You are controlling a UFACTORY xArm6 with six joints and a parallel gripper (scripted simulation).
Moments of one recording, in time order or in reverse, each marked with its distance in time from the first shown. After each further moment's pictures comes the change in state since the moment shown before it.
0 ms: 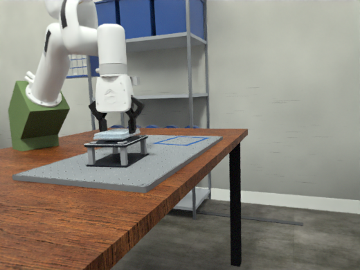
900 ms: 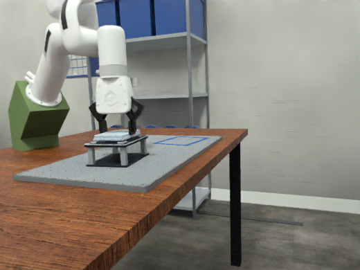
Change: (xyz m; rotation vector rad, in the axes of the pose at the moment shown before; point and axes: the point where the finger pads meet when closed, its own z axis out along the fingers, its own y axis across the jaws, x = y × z) arm 0.000 0.000 0.004 0.000 0.000 0.000
